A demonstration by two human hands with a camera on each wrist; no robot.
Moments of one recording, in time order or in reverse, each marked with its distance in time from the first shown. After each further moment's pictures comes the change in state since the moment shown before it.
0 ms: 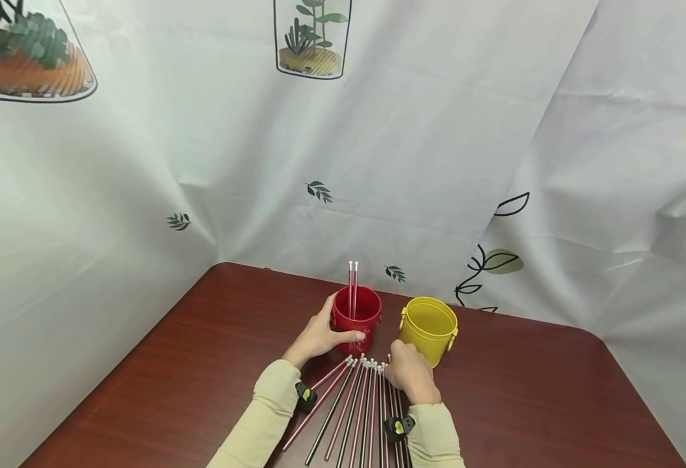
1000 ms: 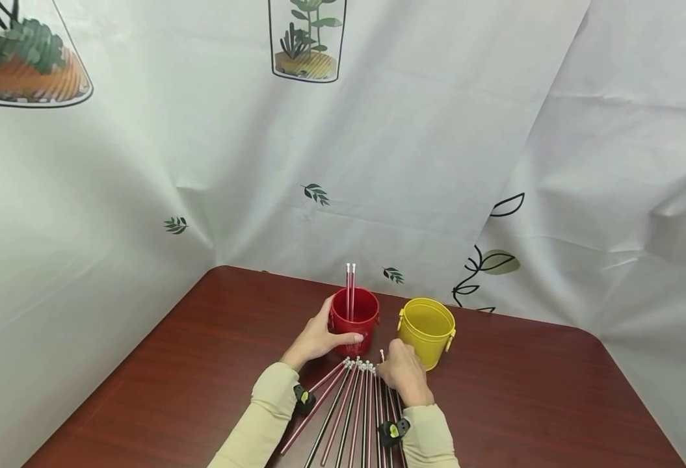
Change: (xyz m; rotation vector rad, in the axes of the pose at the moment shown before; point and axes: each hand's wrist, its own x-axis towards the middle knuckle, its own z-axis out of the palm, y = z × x) left_hand -0.001 0.001 0.000 -0.008 -0.003 0.001; right_hand 0.003 -0.007 0.009 0.169 0.035 0.093
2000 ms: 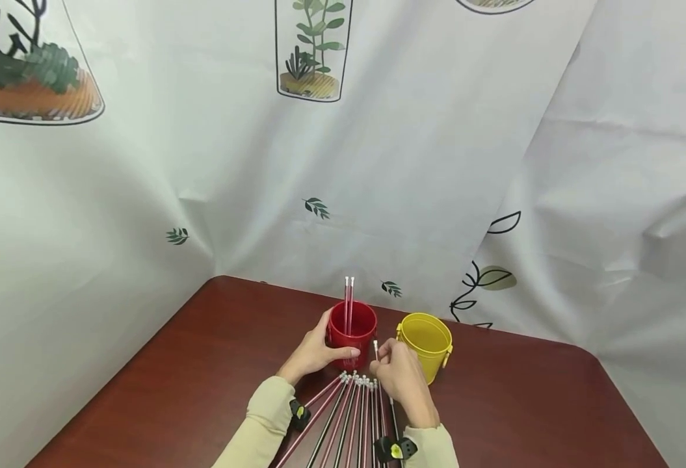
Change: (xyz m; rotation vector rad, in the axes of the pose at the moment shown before) left_hand -0.002 -0.001 0.000 0.002 0.007 0.001; right_hand -0.016 -0.021 -0.032 0.211 0.103 -0.089
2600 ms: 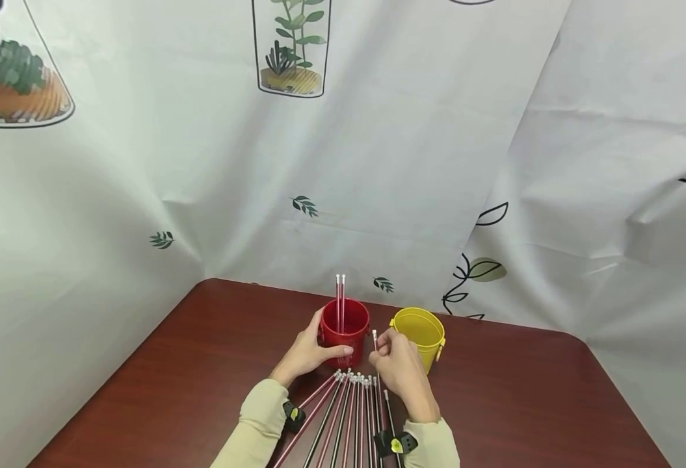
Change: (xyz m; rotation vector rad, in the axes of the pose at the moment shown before) left_hand 0.002 -0.004 -0.001 0.014 -0.002 0.009; right_hand 0.001 0.003 -0.007 0.031 0.075 -0.041
